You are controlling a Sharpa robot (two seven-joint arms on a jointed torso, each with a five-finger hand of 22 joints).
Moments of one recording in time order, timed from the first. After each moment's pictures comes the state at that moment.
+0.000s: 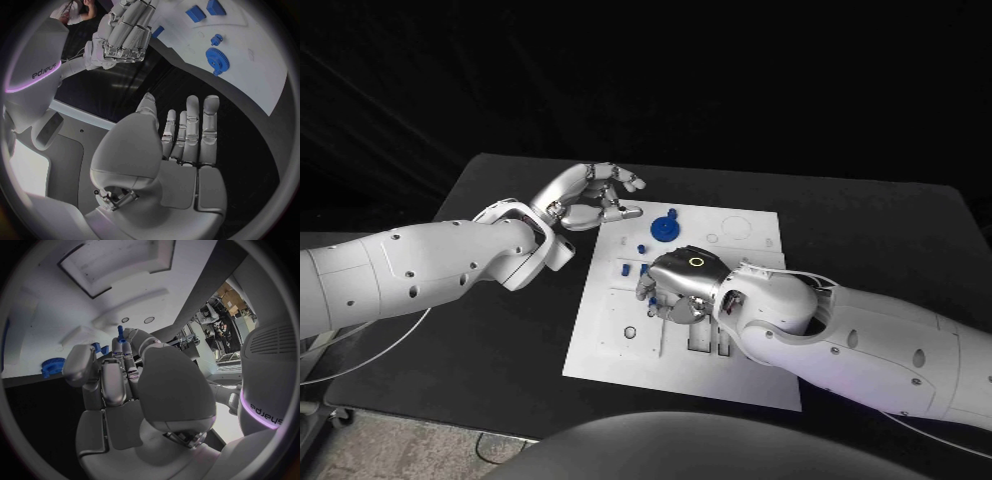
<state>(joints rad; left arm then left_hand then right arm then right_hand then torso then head) 1.15 -0.93 -0.15 1.45 -0.77 -0.49 0.60 1.39 0.02 -0.11 0.29 0.17 0.68 0.08 0.31 0.34 0.46 0.11 0.73 0.54 0.87 0.06 0.95 0.51 0.13 1.01 0.17 0.74 1.31 1.06 -0.54 -0.11 1.60 -1.80 -0.23 -0.08 1.45 -0.12 0.35 0.01 0.43 1.04 0.14 0.15 0.32 1.04 0.09 0.34 0.27 1.46 -0.01 1.32 1.16 0.12 1.40 0.09 1.01 1.31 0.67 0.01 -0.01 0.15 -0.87</state>
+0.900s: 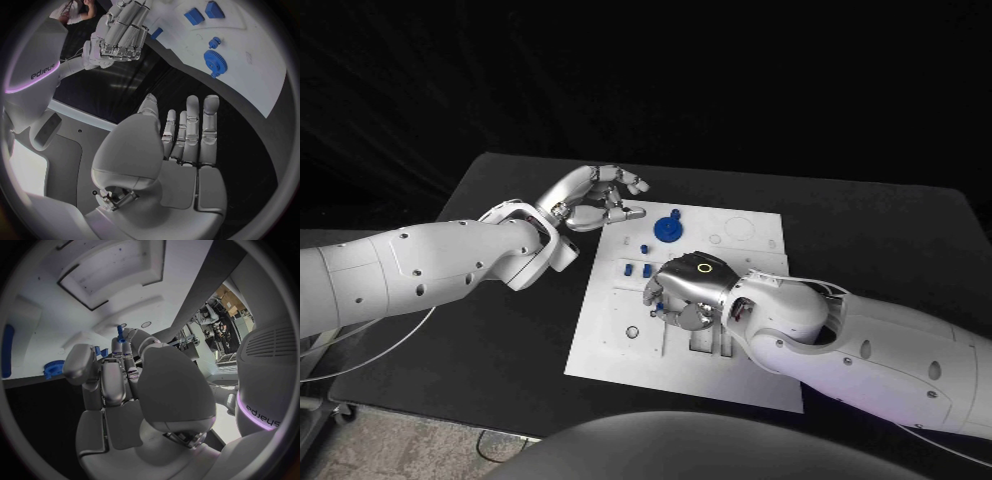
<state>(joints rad) 1.15 -0.93 -0.15 1.45 -0.77 -0.49 0.59 1.41 0.04 -0.11 0.29 0.18 0.68 0.08 0.31 0.33 0.46 0.11 0.74 0.53 0.87 0.06 0.95 0.50 0.13 1.01 0.17 0.72 1.31 1.05 -0.57 -0.11 1.63 -1.82 -0.23 -0.08 1.46 -0.12 0.35 0.01 0.43 1.04 0.14 0.15 0.32 1.04 0.09 0.35 0.27 1.45 -0.01 1.31 1.15 0.12 1.40 0.09 1.00 1.31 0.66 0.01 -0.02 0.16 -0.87</state>
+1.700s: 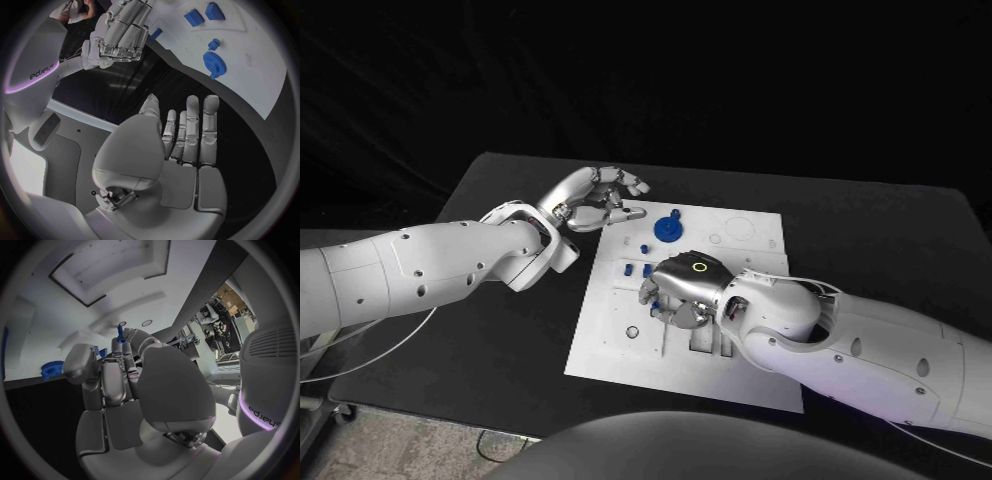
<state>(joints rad) 1.15 -0.93 -0.15 1.45 -0.77 -0.49 0.57 1.43 0.05 -0.11 0.28 0.19 0.68 0.09 0.32 0.32 0.46 0.11 0.74 0.52 0.87 0.06 0.95 0.50 0.13 1.01 0.17 0.72 1.31 1.04 -0.55 -0.11 1.61 -1.81 -0.23 -0.08 1.46 -0.12 0.35 0.01 0.42 1.04 0.14 0.15 0.32 1.04 0.09 0.35 0.27 1.44 -0.01 1.31 1.15 0.12 1.39 0.09 0.99 1.31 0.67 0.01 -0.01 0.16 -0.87</state>
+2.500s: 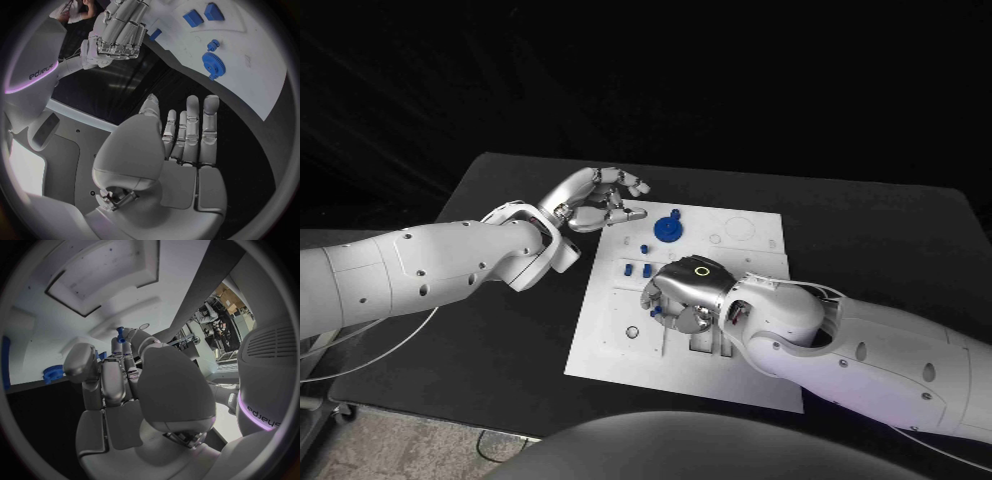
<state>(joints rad) 1.15 -0.92 -0.15 1.44 -0.77 -0.49 0.57 1.43 0.05 -0.12 0.28 0.20 0.67 0.09 0.32 0.32 0.46 0.11 0.74 0.52 0.87 0.06 0.95 0.50 0.13 1.01 0.17 0.72 1.31 1.03 -0.56 -0.11 1.62 -1.80 -0.22 -0.08 1.46 -0.12 0.35 0.01 0.42 1.04 0.14 0.15 0.32 1.05 0.10 0.35 0.28 1.44 -0.01 1.30 1.13 0.12 1.39 0.09 0.98 1.31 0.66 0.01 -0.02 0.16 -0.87</state>
